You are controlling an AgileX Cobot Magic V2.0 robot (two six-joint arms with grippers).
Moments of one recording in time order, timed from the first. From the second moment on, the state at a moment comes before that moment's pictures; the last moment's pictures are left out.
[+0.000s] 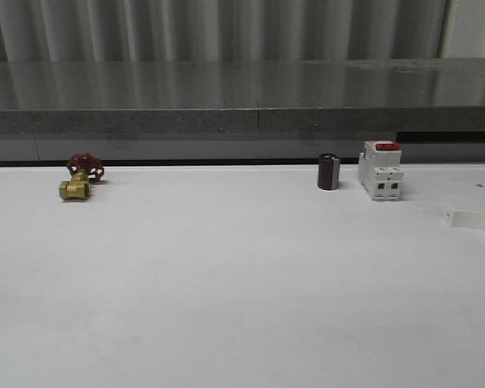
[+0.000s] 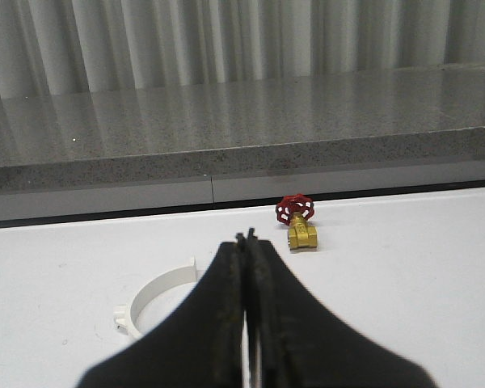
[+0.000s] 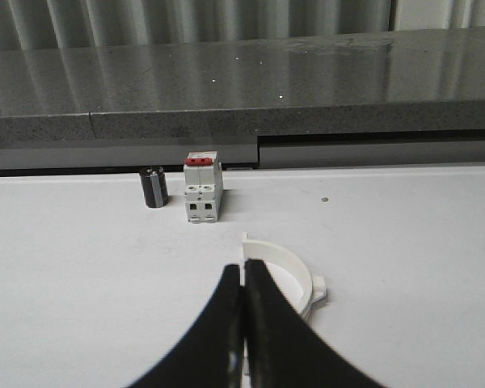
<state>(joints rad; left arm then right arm) -0.08 -0.01 0.00 0.01 0.08 0.01 0.04 -0.01 0.03 0.04 0.12 0.06</state>
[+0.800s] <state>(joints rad) -0.08 0.11 -0.24 -0.02 0.29 0.01 0.04 -0.01 0.03 0.04 0.12 0.06</state>
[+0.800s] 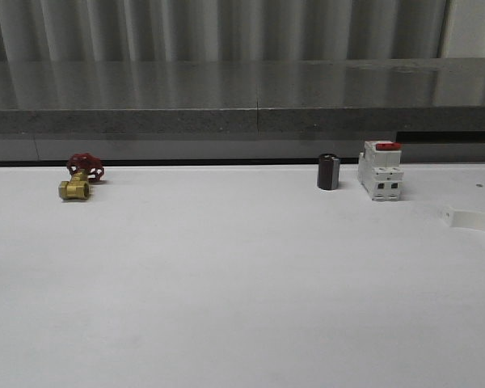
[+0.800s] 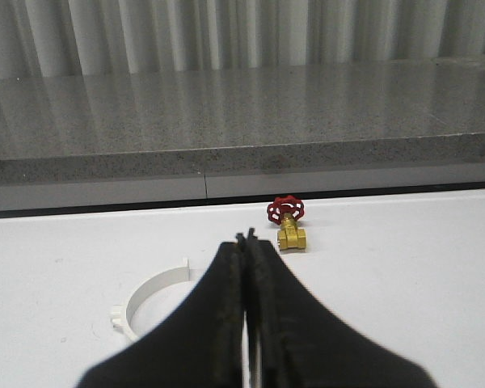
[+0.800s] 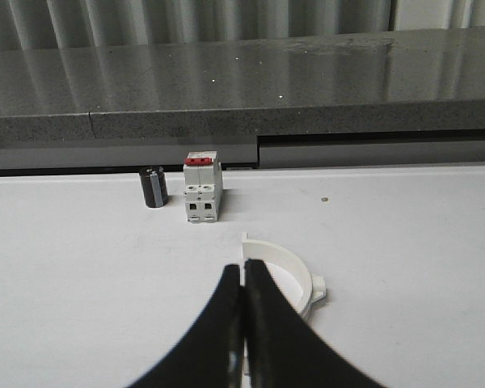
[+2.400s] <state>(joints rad) 0.16 1.34 -0.97 0.00 0.70 -0.03 0.04 -0.01 0.03 0.04 0.12 0.06</state>
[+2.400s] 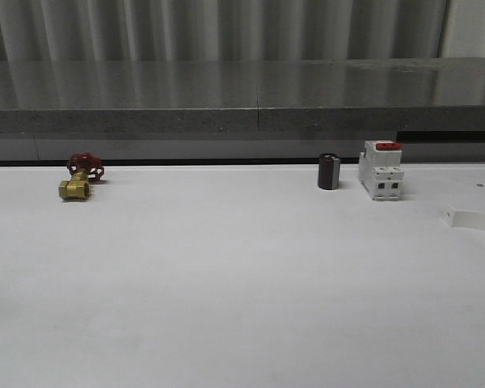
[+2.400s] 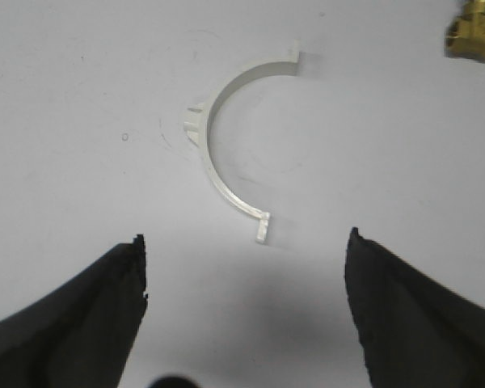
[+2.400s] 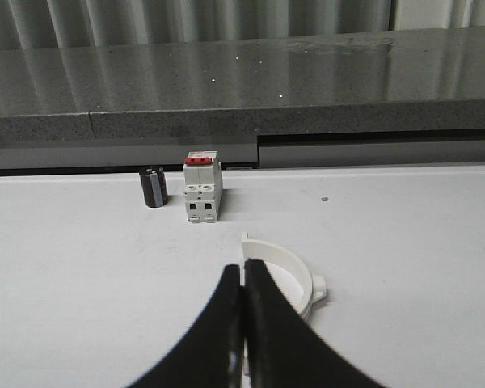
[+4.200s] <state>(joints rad) 0.22 2.02 -1.32 -0.02 0.68 0.22 0.04 -0.01 0.03 0.04 0.12 0.06</state>
